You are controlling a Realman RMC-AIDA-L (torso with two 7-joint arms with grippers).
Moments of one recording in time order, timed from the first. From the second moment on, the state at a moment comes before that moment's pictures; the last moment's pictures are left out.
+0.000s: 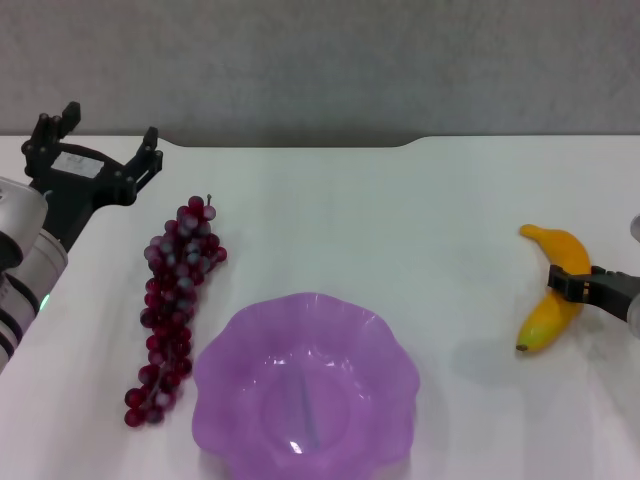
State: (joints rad) left arm -0.10 -2.03 -1.25 -1.16 2.67 0.40 0.35; right arm 0.75 2.00 -0.62 0.07 -1.13 -0.36 0.72
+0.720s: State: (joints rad) left arm -0.10 -2.03 -1.25 -1.15 2.67 0.40 0.35; right arm 0.78 2.00 -0.62 0.03 -1.14 -0.32 0.71
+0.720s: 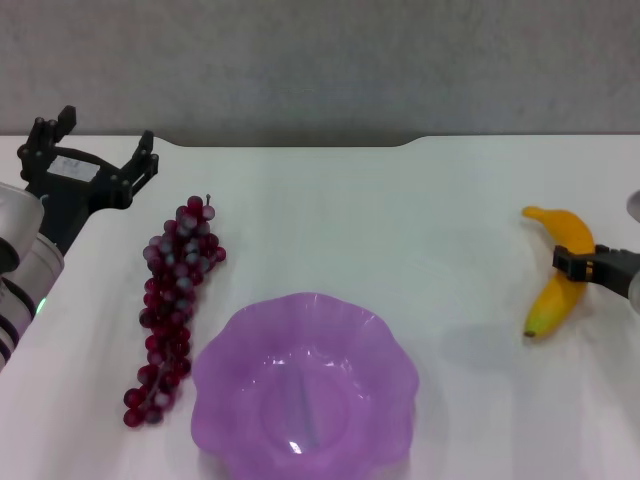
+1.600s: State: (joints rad) left arm -0.09 -2.03 -1.25 -1.12 2.67 0.40 0.35; right arm 0.89 2.01 -0.63 0.08 -1.17 -0.40 0.71
